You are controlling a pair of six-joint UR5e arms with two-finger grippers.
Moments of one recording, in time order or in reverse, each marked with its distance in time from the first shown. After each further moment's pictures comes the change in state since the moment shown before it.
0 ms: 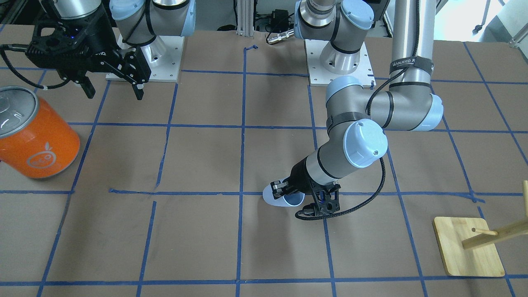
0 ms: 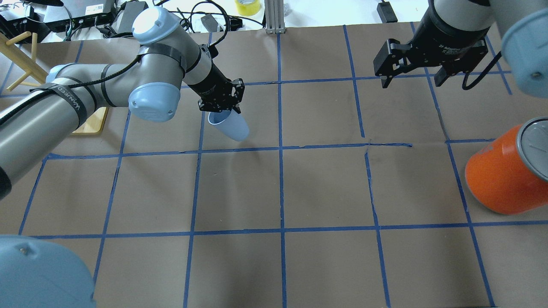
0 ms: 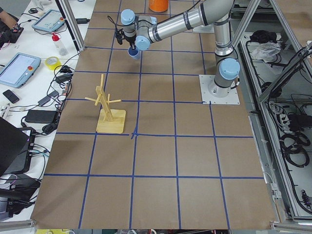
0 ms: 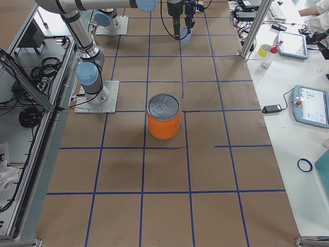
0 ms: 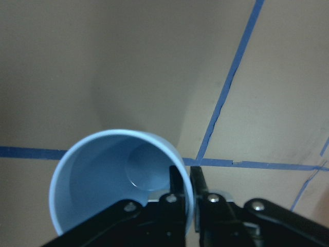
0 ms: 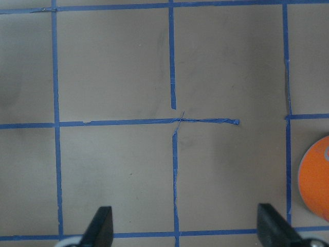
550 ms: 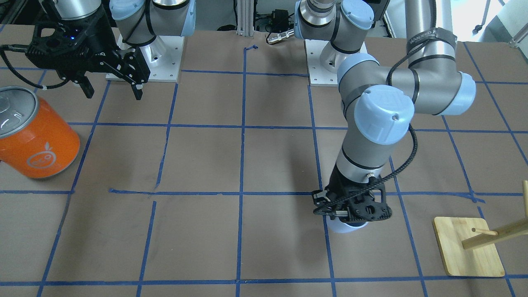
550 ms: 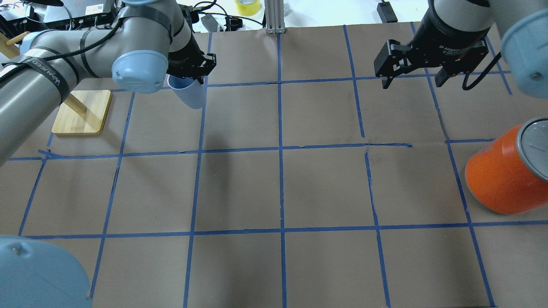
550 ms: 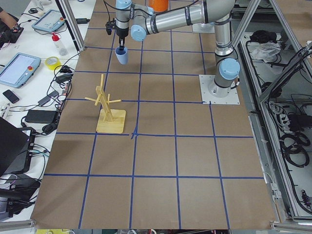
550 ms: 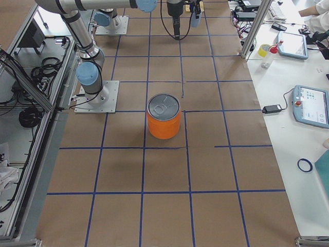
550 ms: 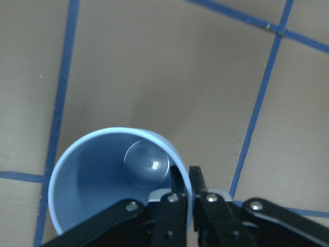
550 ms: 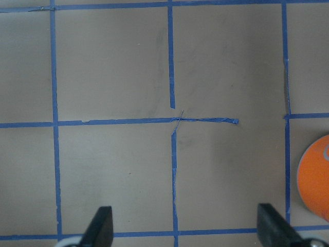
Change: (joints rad) left arm 0.061 -0.004 0.113 -0.005 0.276 0.305; right arm 0.001 0.000 0.002 0.001 -0.003 0.000
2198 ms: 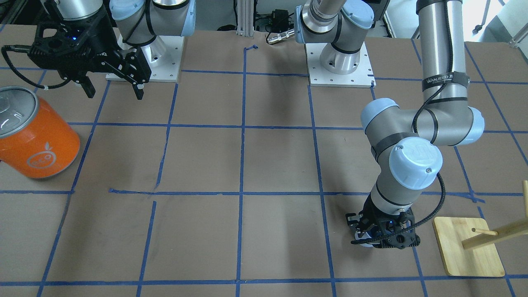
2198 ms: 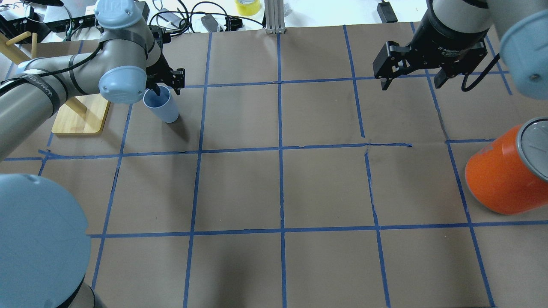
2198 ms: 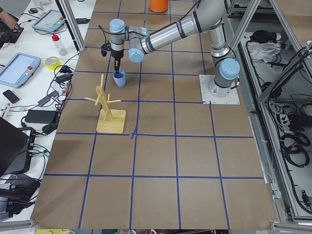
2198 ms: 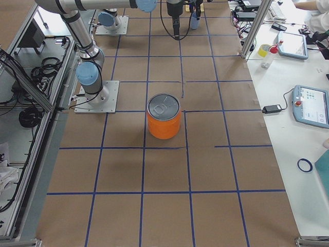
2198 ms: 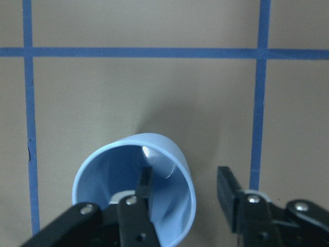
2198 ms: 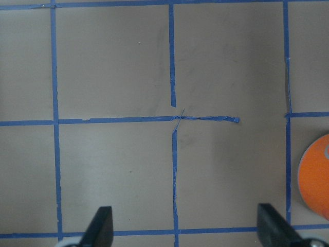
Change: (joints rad) left arm 0.095 -0.065 -0.045 0.068 0.035 0.108; right arm 0.003 -0.002 0.002 0.003 0.000 0.001
